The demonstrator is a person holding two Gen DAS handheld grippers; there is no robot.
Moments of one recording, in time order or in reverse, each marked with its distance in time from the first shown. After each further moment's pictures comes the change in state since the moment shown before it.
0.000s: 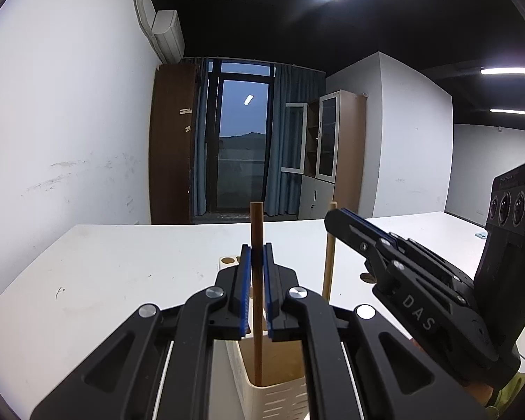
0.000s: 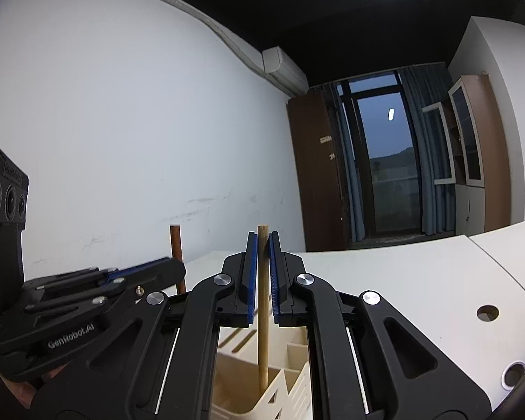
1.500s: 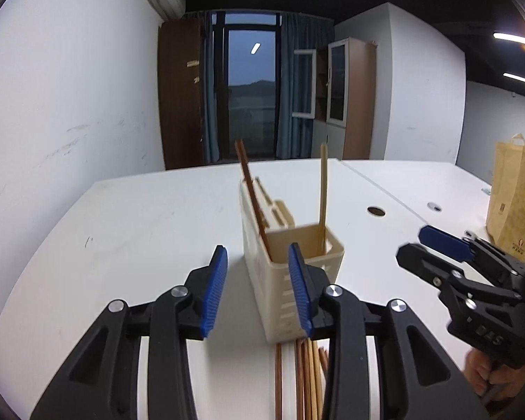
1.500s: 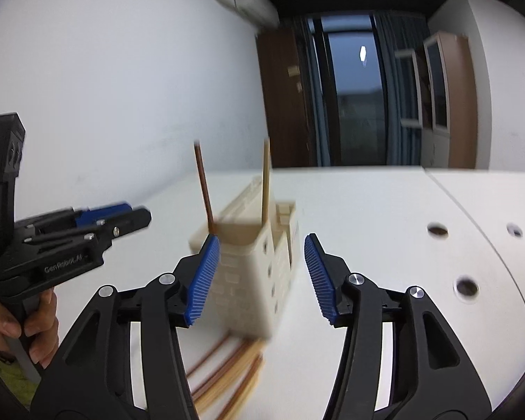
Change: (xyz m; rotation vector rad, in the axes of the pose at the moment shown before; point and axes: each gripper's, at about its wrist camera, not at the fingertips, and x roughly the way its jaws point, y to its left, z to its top) left arm -0.054 0.003 -0.037 0.030 0.255 0.064; right arm -0.076 0.034 -0.031 0.045 0.364 -0.155
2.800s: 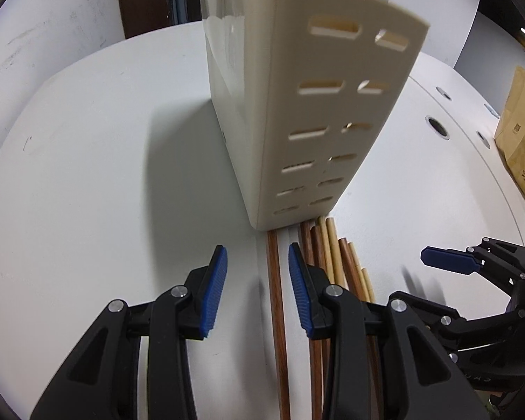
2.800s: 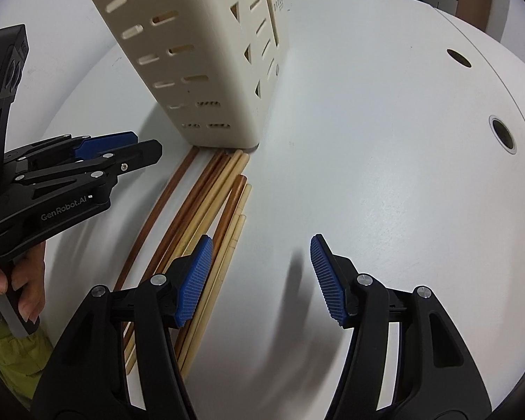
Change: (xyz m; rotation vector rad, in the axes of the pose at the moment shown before) left arm 0.119 0.002 -0.088 0.032 0.556 -0.112; right arm 0.094 -0.013 -0.113 0.089 0.710 -0.061
